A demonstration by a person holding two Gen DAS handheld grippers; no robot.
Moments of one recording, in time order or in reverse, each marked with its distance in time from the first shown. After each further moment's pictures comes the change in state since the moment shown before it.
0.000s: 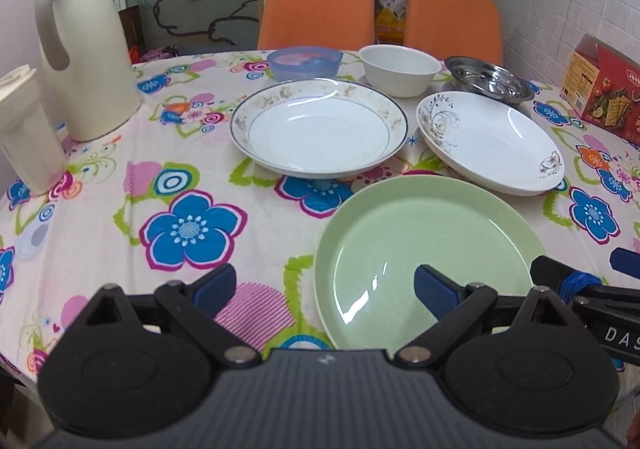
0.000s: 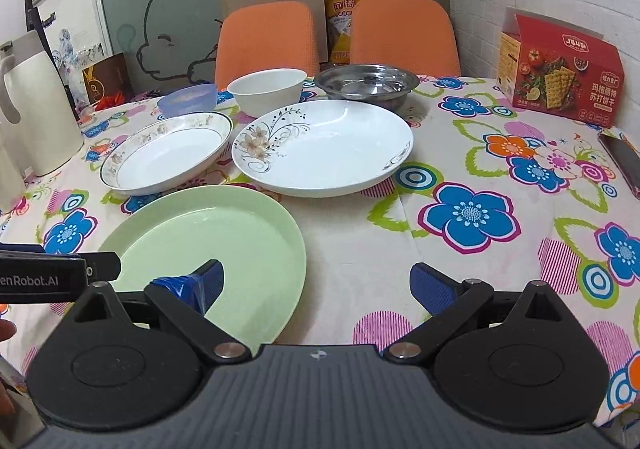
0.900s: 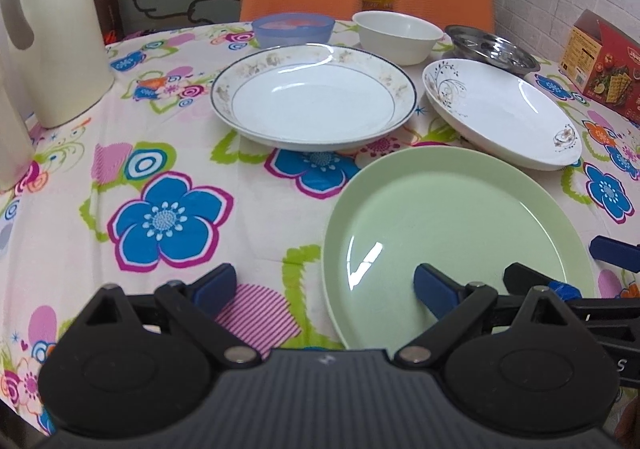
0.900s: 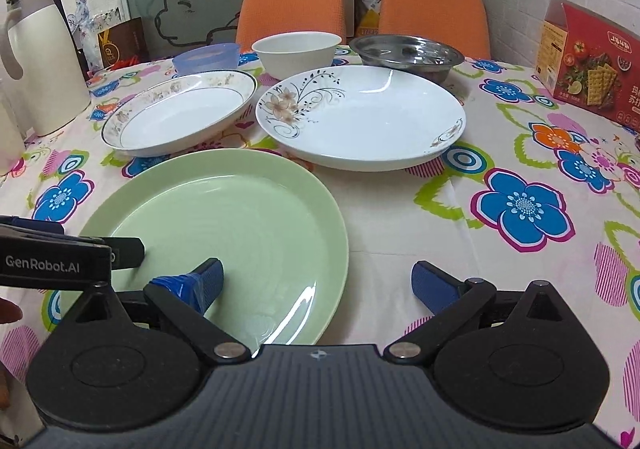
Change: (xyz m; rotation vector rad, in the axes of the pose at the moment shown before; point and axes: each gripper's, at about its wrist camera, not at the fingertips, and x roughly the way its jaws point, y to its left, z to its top) left arm 0.040 0.013 -0.006 0.030 0.062 -0.066; right arm 0.037 0.018 -0.010 -0.076 0.058 0.042
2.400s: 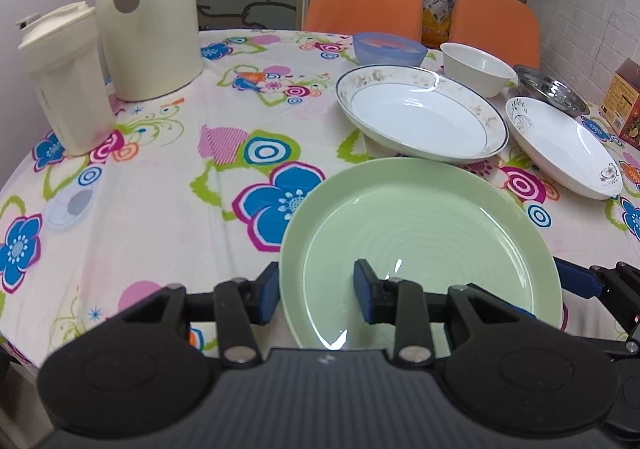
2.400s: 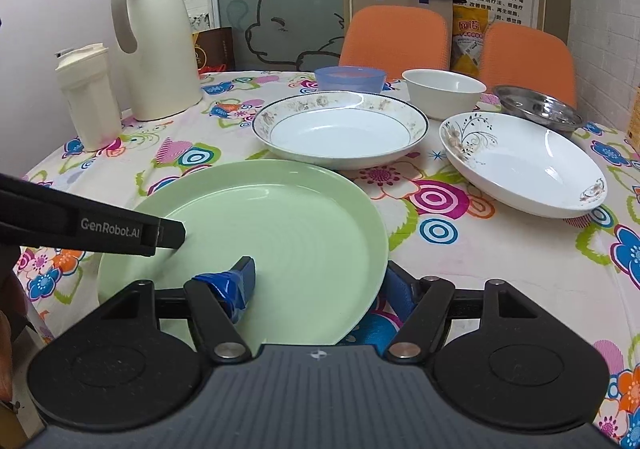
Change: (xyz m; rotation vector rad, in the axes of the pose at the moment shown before) left arm -0.031 0.076 -0.019 -0.124 -0.059 0.072; right arm -0.003 0.098 -0.007 -0.137 -0.089 0.185
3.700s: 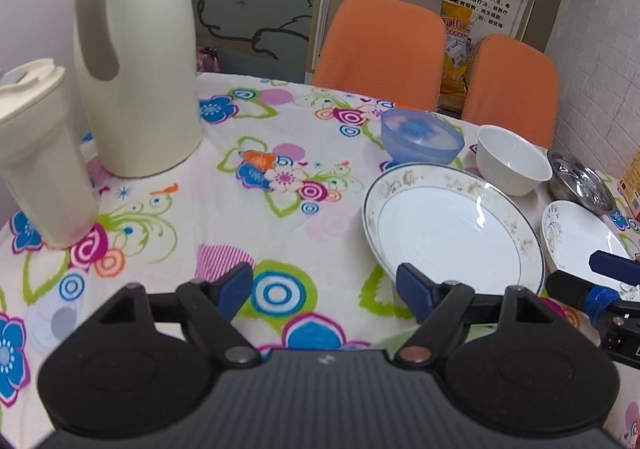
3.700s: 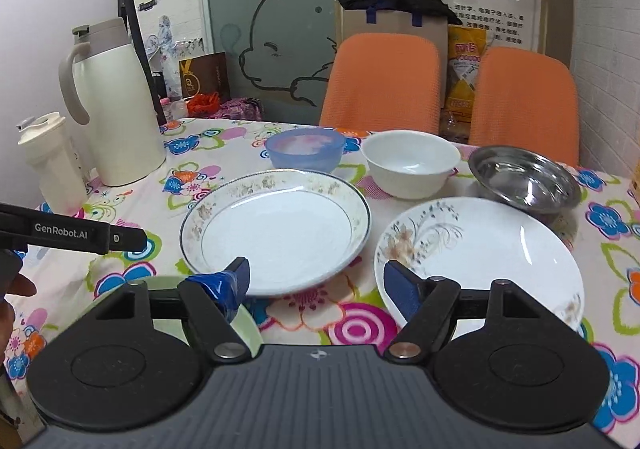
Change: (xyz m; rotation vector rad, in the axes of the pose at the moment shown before) left arm 0.045 0.020 0.102 -0.063 -0.067 -0.008; right arm 0.031 -0.067 0.089 -0.010 -0.047 0.030
